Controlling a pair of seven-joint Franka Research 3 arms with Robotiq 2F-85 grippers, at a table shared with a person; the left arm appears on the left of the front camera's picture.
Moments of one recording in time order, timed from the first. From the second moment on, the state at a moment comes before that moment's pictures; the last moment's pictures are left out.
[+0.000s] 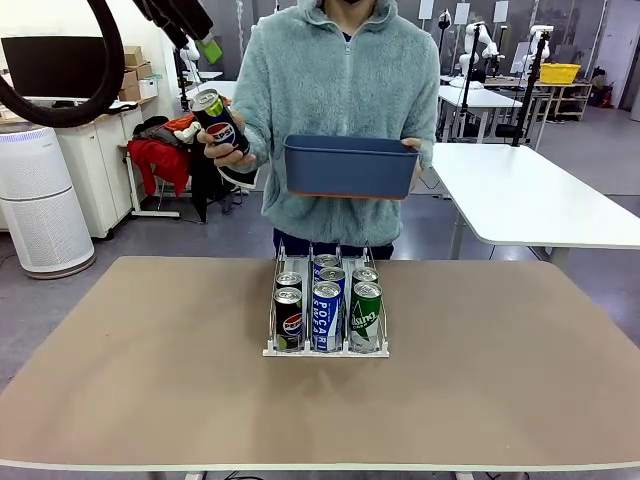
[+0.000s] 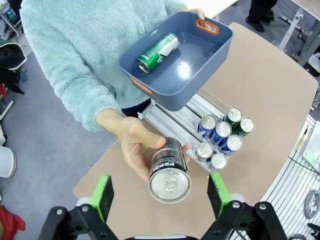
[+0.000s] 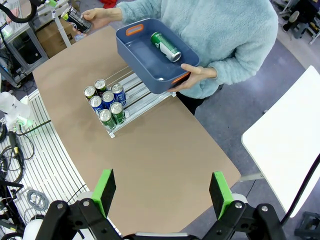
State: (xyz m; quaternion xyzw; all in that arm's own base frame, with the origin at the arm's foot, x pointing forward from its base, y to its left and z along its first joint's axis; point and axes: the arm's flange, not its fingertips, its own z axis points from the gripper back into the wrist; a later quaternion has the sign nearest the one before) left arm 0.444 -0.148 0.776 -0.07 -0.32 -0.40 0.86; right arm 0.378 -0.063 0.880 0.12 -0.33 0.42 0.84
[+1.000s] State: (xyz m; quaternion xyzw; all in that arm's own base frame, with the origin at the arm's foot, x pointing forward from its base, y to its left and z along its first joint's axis) left arm 0.457 -0.147 0.732 -0.09 -0.30 -0.41 0.86; right arm 0.378 -0.063 0.880 0.12 -0.33 0.42 0.84
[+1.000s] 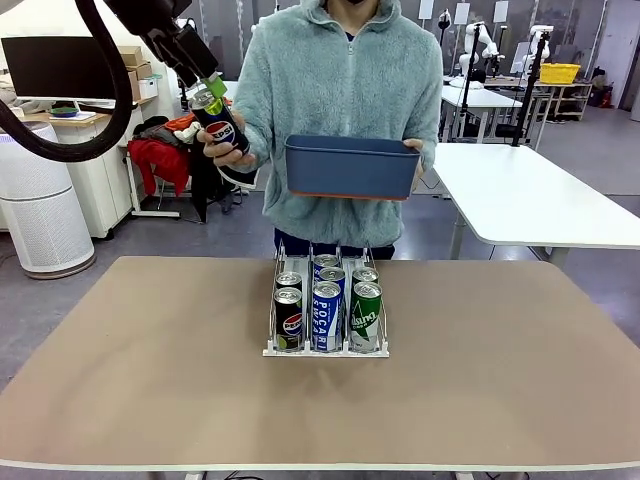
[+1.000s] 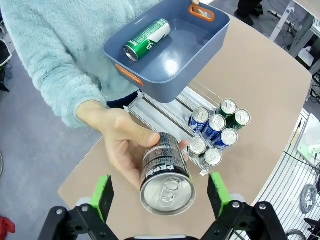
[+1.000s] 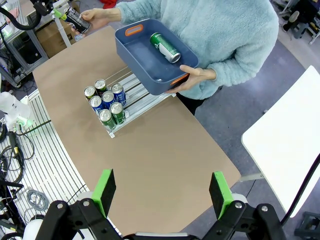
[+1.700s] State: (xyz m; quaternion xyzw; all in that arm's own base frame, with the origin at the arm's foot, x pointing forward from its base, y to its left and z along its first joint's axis) left arm 0.451 -0.152 0.707 -0.08 -0.32 -0.37 0.87; right arm 0.378 -0.063 0.880 0.12 -0.33 0.42 0.84
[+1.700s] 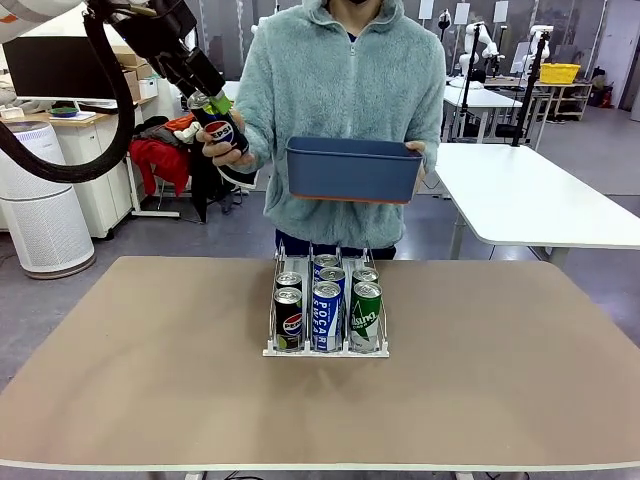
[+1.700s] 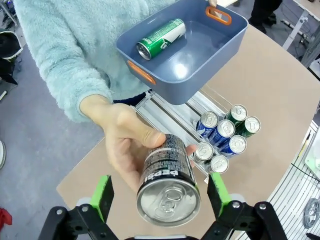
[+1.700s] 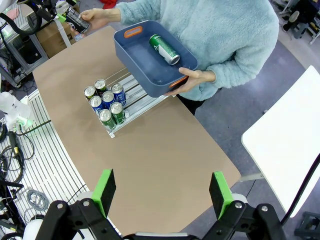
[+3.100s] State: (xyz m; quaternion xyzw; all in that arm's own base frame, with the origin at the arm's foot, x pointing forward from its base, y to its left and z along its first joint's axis) left arm 0.455 -0.157 0.692 -0.08 -0.30 -0.37 0.87; right arm 0.378 -0.063 0.880 0.12 -0.33 0.42 0.84
